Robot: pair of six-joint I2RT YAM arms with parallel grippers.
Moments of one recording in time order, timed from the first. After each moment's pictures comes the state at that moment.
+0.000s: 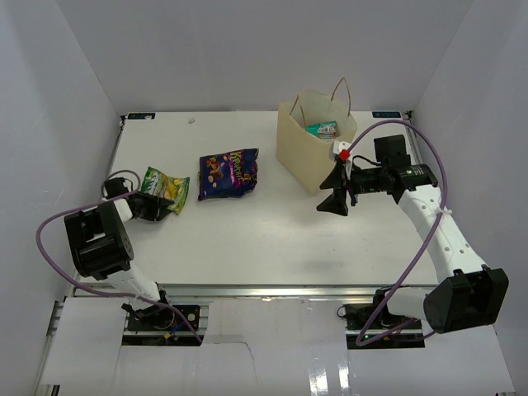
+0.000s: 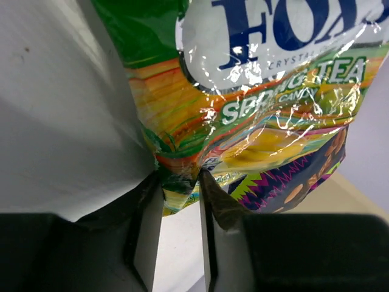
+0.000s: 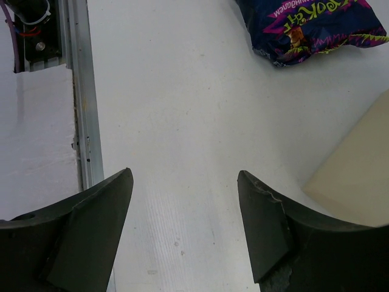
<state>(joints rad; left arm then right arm) 0.39 1.67 0.77 -0.10 0.47 -0.97 0.21 1.25 1.18 -0.82 -1.04 -0.74</state>
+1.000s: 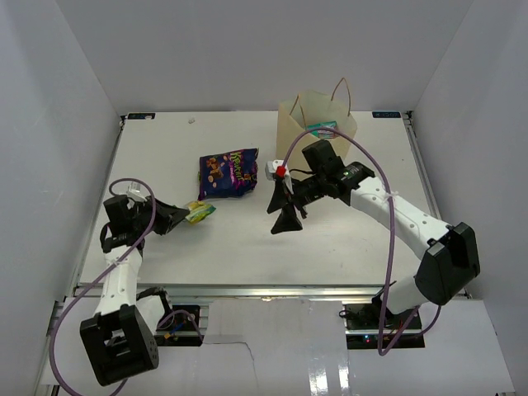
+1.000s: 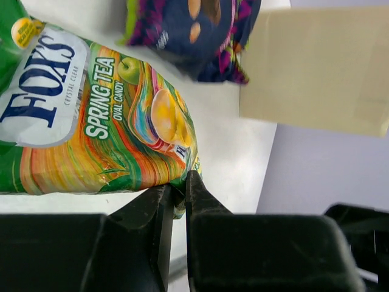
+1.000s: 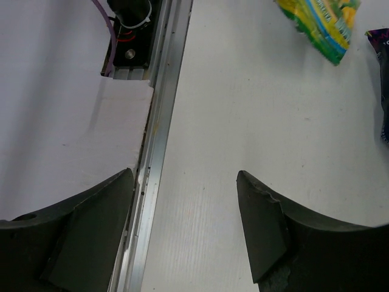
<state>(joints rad) 0.33 0.95 0.51 -0.19 0.71 -0.76 0.65 1.45 1.25 -0.66 -1.03 -0.58</state>
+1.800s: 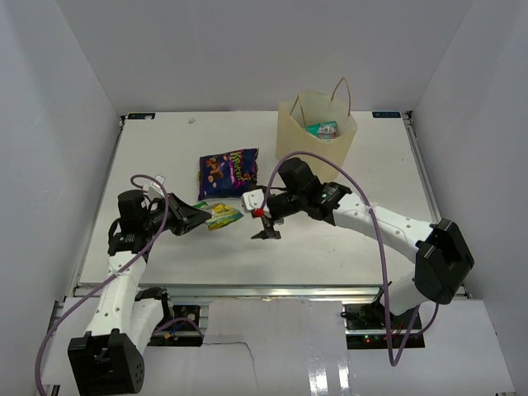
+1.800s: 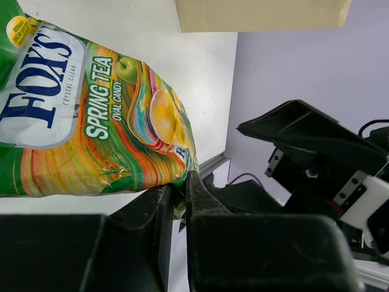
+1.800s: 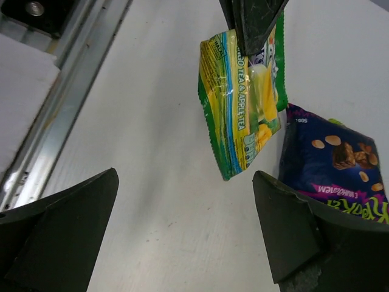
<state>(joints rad) 0.09 0.82 0.54 -0.28 0.85 -0.85 0.84 1.49 1.16 -0.32 -0.80 -0.84</state>
